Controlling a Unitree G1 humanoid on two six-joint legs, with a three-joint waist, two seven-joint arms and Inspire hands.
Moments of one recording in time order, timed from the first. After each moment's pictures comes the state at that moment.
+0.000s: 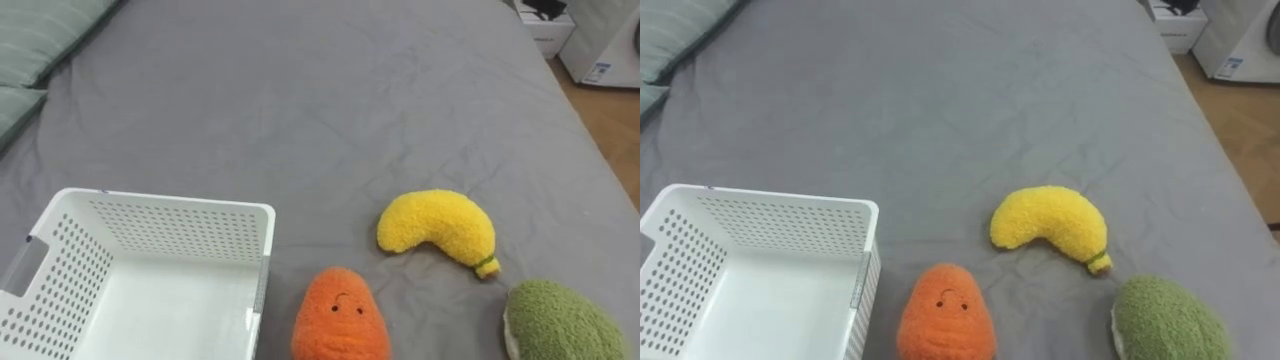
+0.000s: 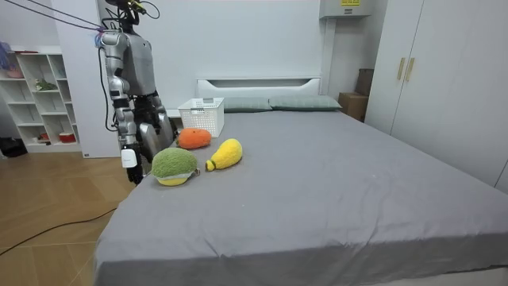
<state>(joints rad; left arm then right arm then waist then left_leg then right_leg) 0.19 0.15 0.08 1.17 -0.25 -0.01 0.09 0.12 -0.17 -0.05 1.33 0.35 0.00 -0.13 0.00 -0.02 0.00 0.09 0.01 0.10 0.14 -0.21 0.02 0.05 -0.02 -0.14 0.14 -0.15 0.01</state>
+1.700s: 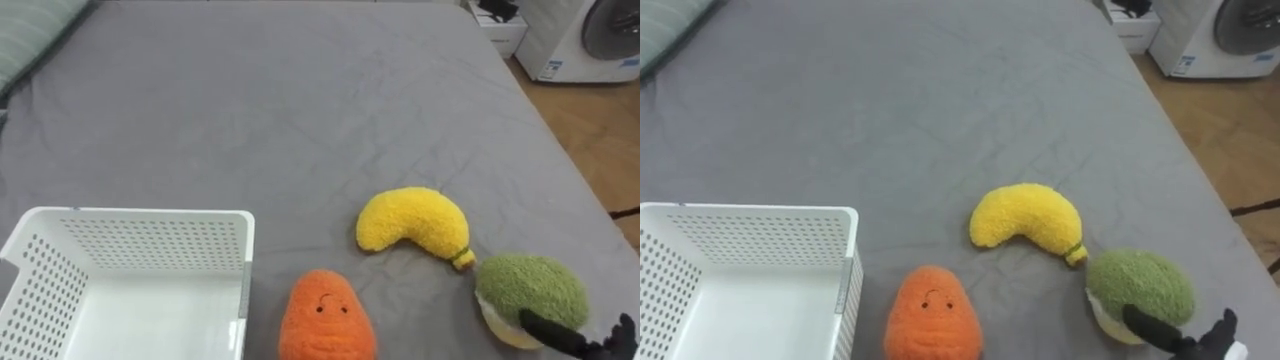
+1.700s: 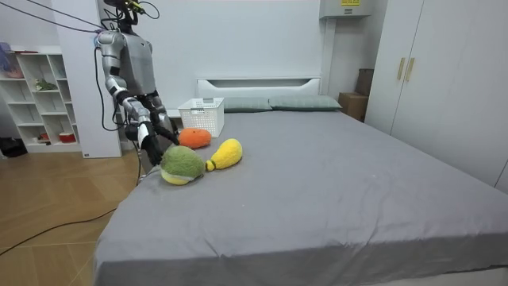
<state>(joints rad) 0.23 0.16 0.15 1.17 -0.22 -0.03 0.04 0.06 -0.22 -0.21 0.68 0.23 -0.14 -0.51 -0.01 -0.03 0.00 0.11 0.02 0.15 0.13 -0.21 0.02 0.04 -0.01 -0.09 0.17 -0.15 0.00</state>
